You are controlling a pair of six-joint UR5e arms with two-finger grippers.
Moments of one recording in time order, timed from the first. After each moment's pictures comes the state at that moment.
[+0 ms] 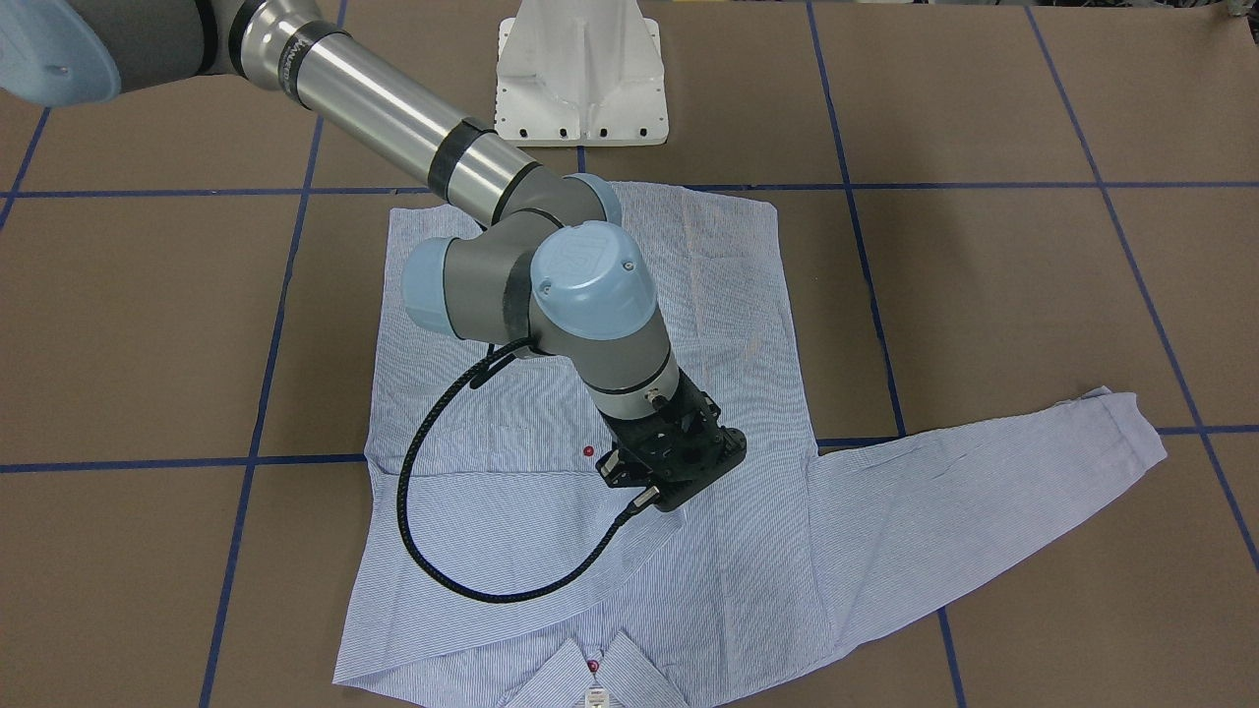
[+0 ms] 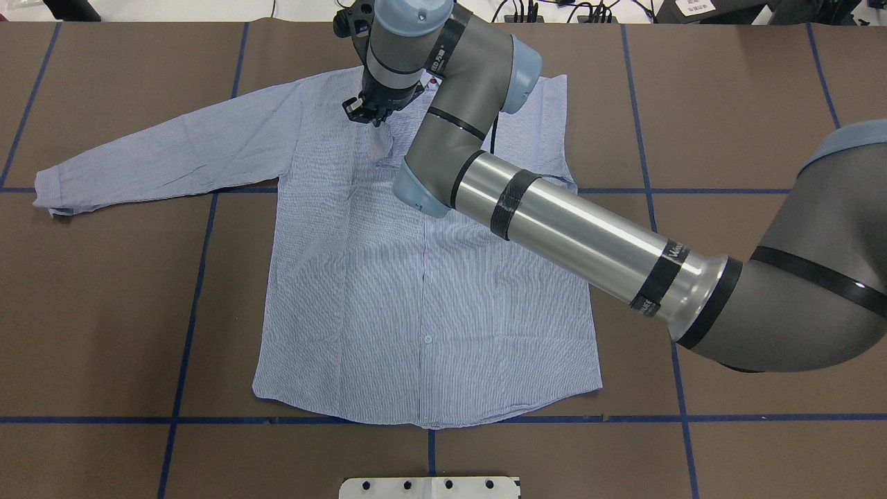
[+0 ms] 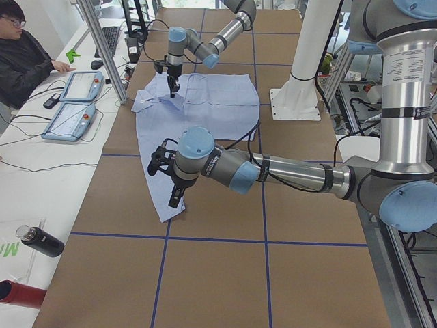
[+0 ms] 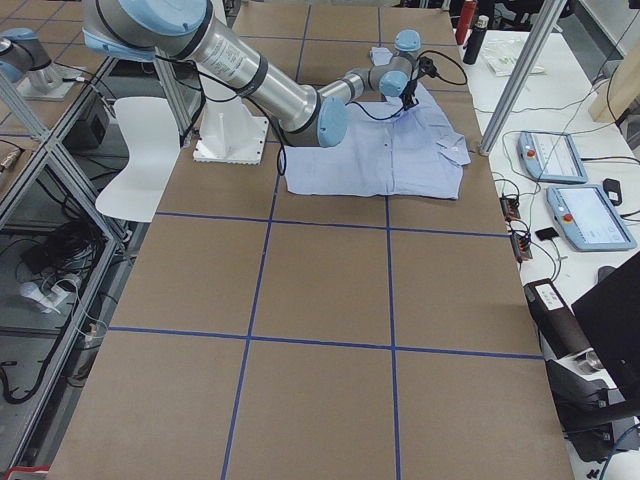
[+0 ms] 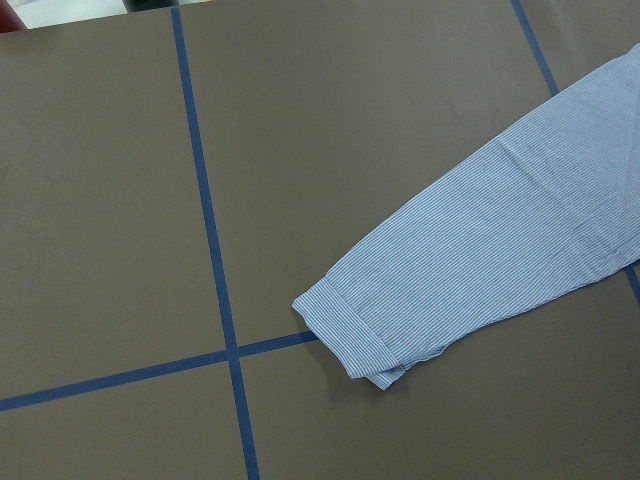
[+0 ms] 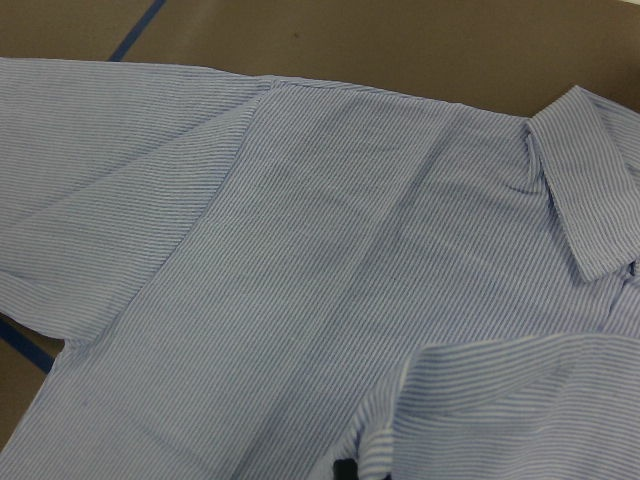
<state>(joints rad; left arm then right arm) -1.56 -1.50 -1.78 -1.91 -2.42 -0.14 0.69 -0.34 0.81 -1.04 1.93 0.66</state>
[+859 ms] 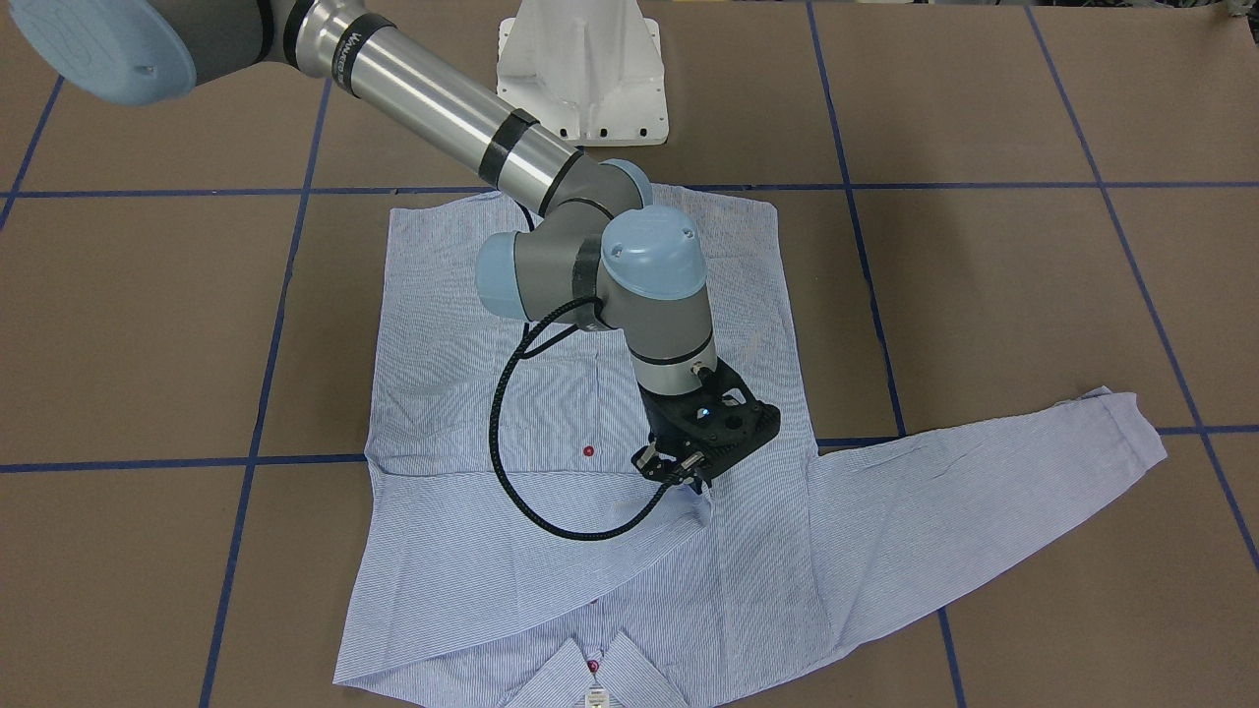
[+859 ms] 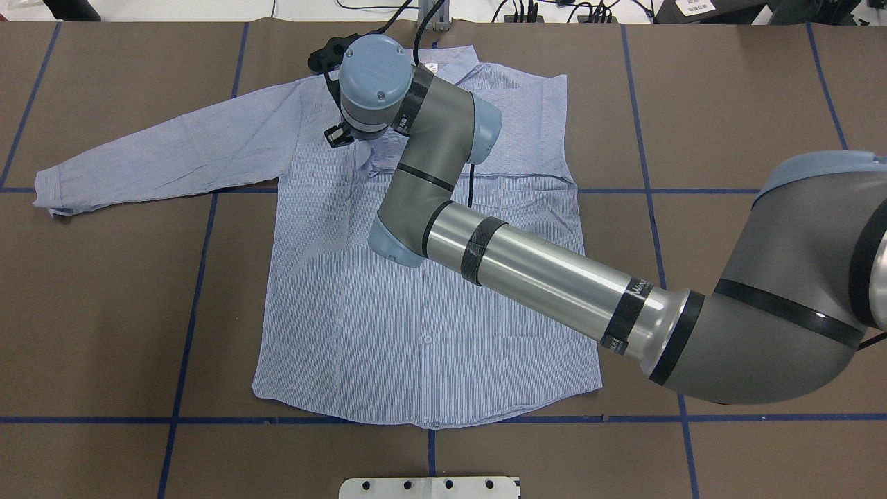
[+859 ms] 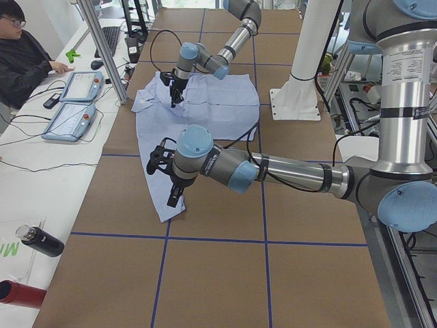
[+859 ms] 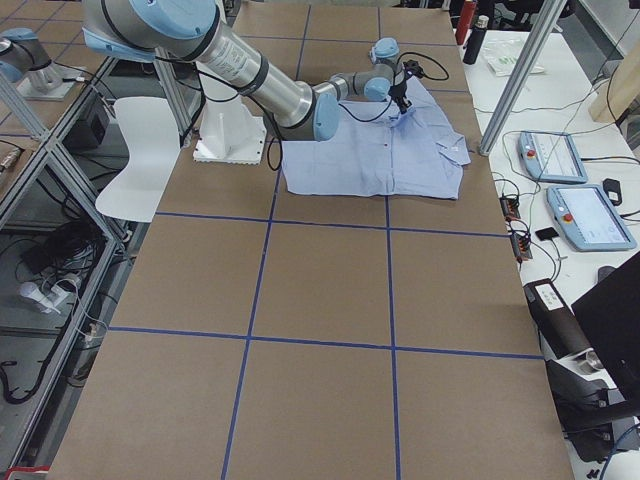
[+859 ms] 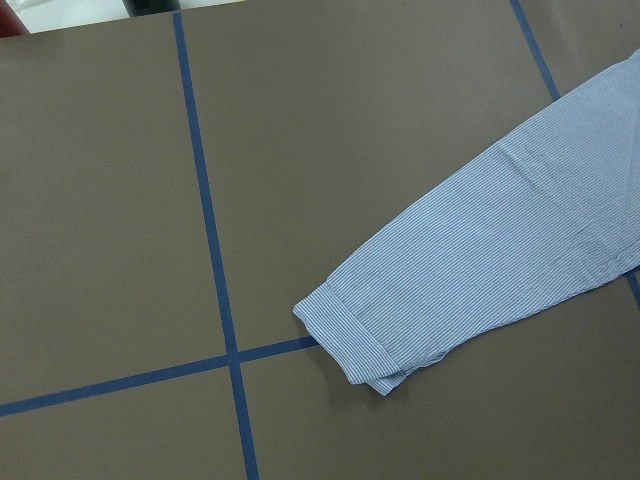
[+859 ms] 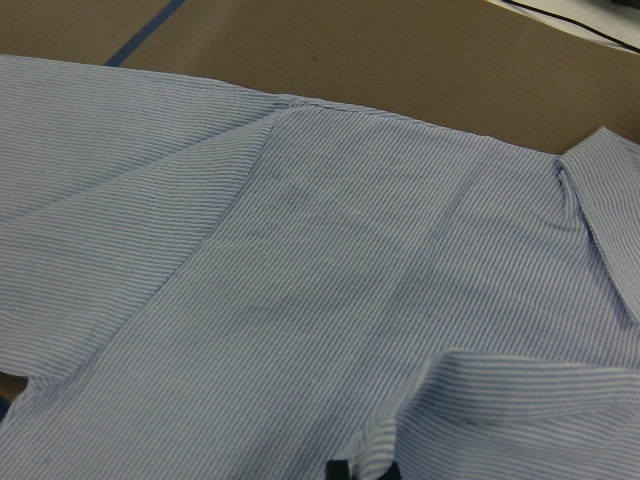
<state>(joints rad) -1.56 -1.51 -1.78 -1.91 -2.42 -0.14 0.61 -0.32 0.73 -0.94 1.71 0.68</state>
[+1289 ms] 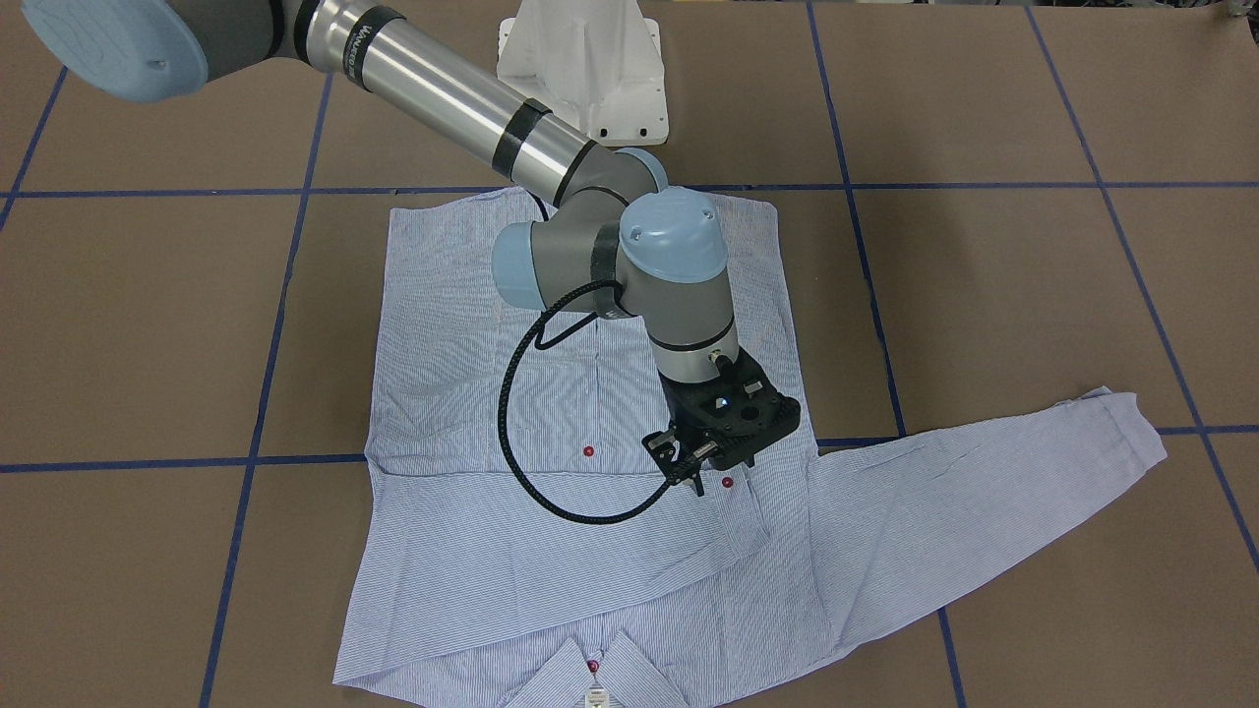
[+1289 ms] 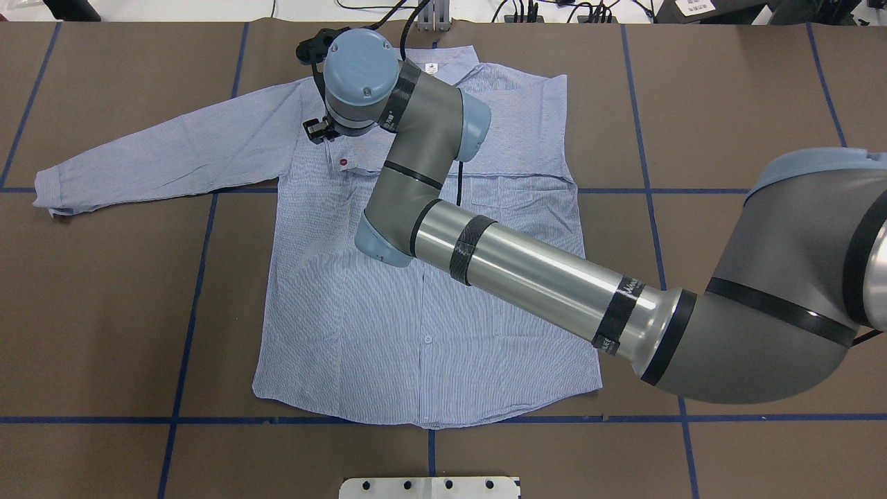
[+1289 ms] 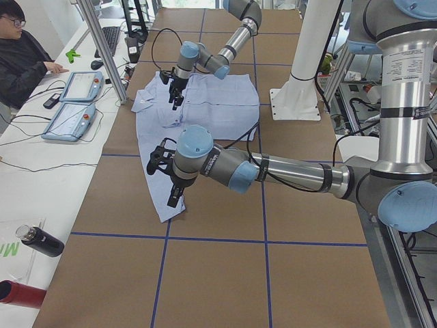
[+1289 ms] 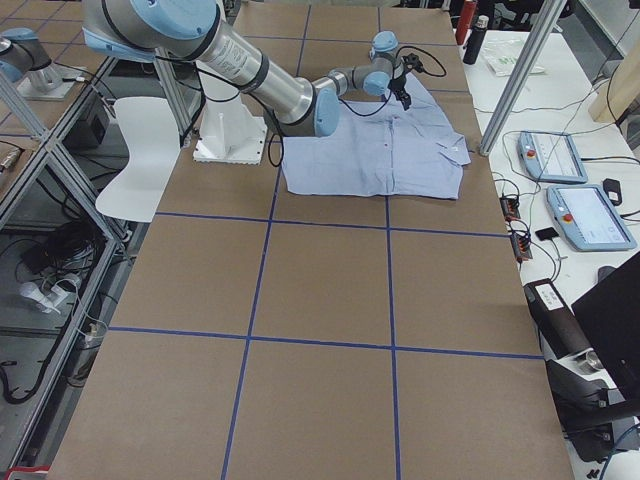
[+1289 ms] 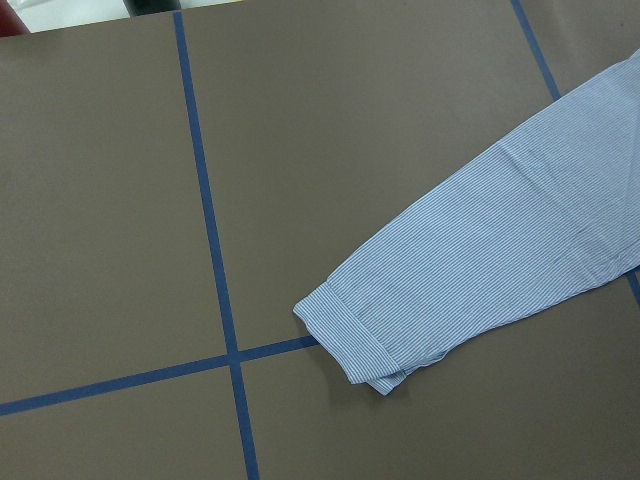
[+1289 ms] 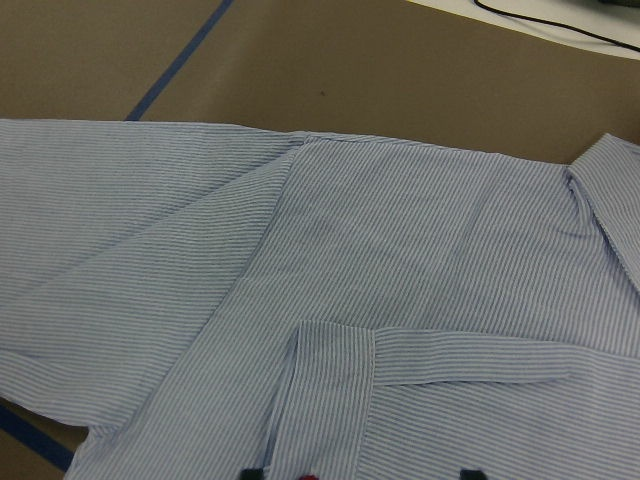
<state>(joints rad) -1.56 -1.51 -1.78 -1.91 -2.42 -0.14 0.61 -0.29 0.73 -0.94 1.71 0.78</state>
